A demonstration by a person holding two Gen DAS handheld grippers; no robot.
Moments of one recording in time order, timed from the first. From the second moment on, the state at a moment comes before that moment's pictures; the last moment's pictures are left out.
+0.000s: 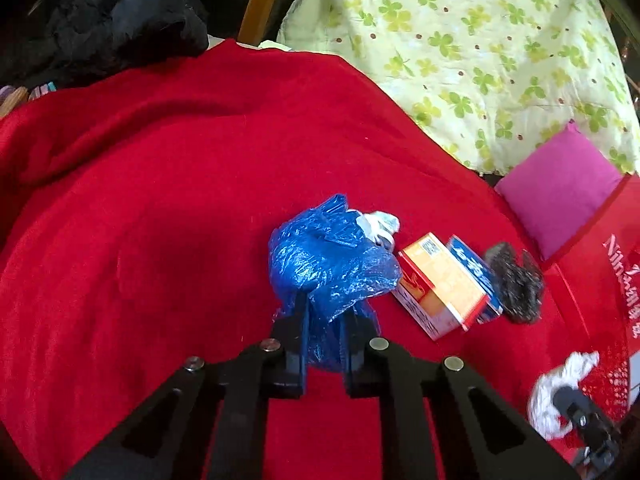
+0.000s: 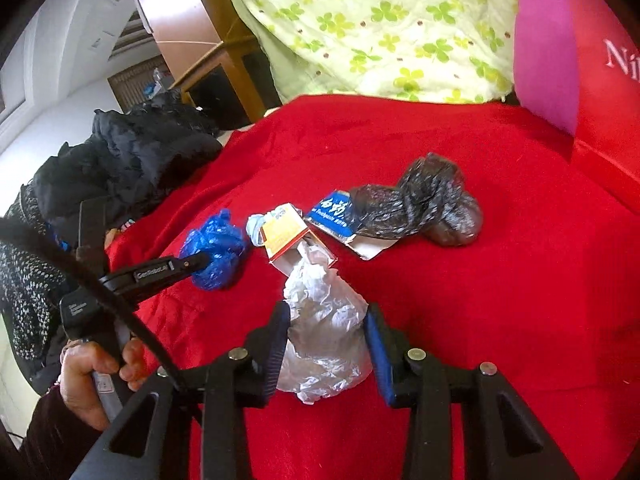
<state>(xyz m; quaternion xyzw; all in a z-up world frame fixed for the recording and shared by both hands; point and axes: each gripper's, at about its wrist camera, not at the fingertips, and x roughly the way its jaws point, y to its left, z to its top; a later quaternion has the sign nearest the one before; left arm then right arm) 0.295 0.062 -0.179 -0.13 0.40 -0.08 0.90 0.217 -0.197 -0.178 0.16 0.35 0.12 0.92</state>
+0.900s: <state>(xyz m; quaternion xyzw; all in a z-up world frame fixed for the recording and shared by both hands) 0.243 0.042 -0.173 -0.10 0.39 -0.08 0.91 0.226 -0.227 -0.215 0.17 0.45 0.10 0.87</state>
